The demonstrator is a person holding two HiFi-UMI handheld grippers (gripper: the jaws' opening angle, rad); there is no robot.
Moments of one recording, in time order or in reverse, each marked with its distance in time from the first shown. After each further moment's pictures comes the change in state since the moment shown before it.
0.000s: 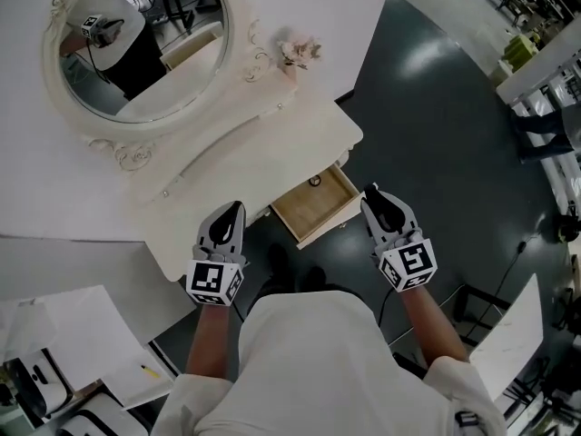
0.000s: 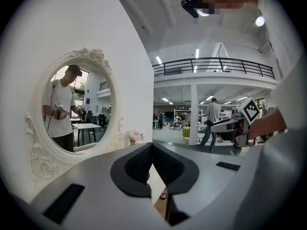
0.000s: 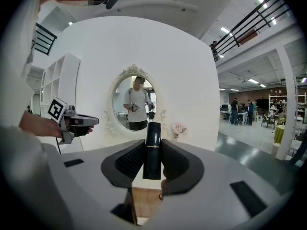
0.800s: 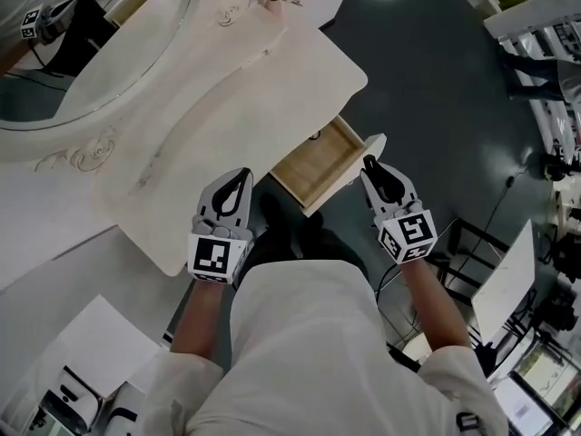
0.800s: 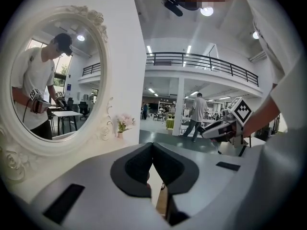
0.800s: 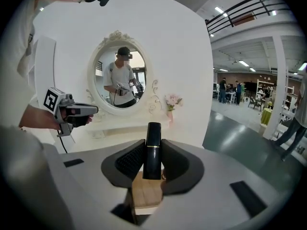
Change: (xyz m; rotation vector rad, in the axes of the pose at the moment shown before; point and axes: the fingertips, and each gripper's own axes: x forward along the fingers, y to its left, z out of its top) left arm 0.072 0.038 -0.069 -0.003 0.116 -0.236; right arm 0.074 0.008 -0.090 0.104 0.266 -0.123
